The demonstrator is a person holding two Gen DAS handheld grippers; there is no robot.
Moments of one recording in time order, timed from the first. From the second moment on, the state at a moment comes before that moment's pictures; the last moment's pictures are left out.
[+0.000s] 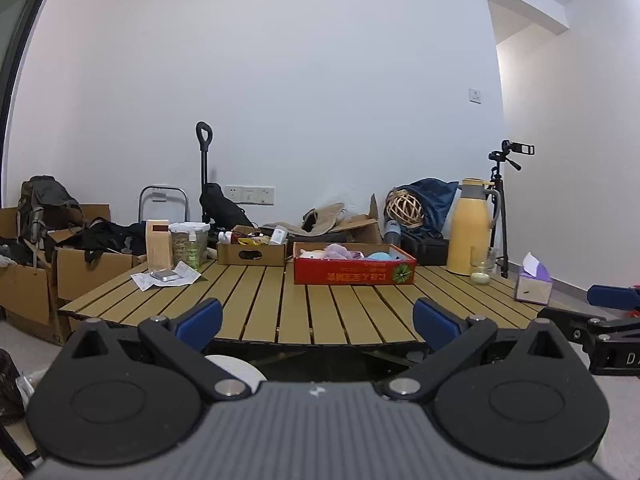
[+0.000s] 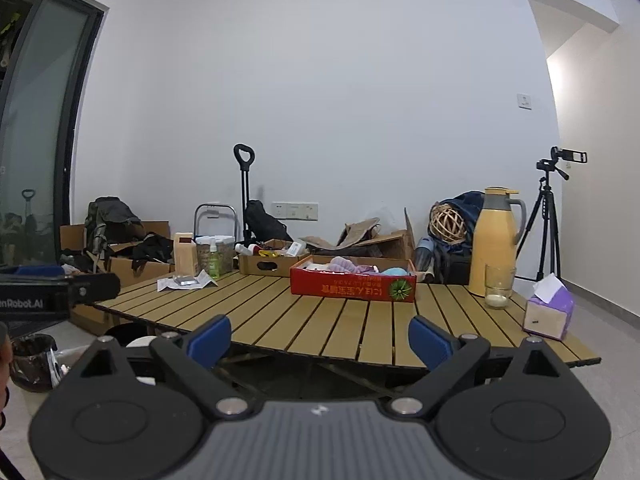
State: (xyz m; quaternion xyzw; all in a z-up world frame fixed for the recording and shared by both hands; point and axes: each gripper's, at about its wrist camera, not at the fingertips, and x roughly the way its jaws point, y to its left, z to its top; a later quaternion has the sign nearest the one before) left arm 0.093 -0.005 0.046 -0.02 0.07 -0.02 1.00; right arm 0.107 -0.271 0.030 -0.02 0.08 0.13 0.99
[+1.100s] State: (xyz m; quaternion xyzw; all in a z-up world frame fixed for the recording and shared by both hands) left arm 0.050 -0.012 0.051 -0.01 0.04 -0.03 1.00; right arm 0.070 -0.273 0.040 -0.02 0.05 0.14 0.99
